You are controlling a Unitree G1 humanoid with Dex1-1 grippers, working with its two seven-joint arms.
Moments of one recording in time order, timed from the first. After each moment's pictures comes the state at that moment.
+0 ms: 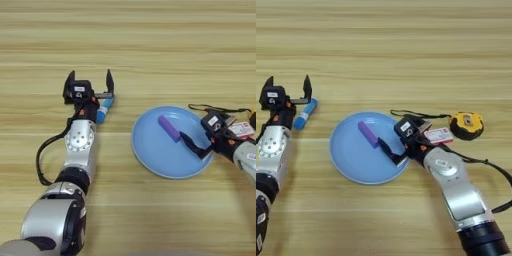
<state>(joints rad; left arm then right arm) -0.54 0.03 0.14 0.99 -0.05 -0.75 0.00 -0.09 -0.37 0.21 -0.08 -0.06 0.24 0.43</state>
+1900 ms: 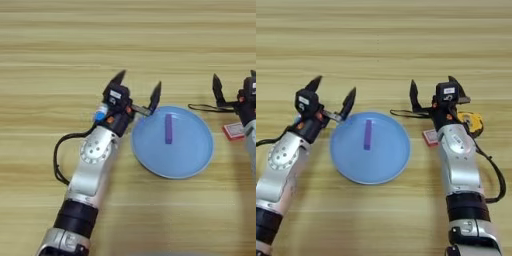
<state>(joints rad) -0.13 -0.02 -0.25 0.05 -0.11 -0.07 -0.29 -0.30 -0.19 -0.15 0.27 0.10 -0.16 0.14</state>
